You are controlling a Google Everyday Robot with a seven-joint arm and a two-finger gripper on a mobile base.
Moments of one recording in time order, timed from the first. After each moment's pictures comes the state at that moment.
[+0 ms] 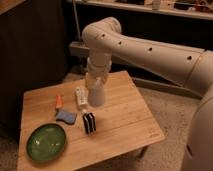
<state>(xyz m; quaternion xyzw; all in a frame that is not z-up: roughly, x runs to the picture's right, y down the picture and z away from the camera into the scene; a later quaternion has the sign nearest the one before) -0.038 -0.025 0.651 -0.29 0.08 0.48 0.82</state>
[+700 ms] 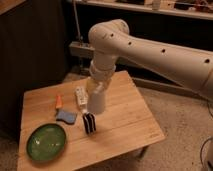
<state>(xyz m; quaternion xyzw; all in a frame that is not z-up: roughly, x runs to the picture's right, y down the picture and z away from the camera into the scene) -0.032 -0.006 0.618 -0.32 0.08 0.50 0.80</state>
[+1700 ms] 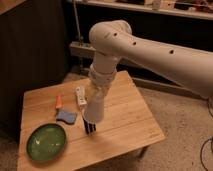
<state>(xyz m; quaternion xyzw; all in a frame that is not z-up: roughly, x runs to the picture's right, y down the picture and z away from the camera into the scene) -0.038 0.019 0.577 -0.37 0.06 0.43 0.82</state>
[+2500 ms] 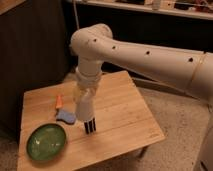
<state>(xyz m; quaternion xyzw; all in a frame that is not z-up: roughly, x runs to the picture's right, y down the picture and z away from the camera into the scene) -0.094 0.029 0.609 -0.33 0.07 0.44 0.83</state>
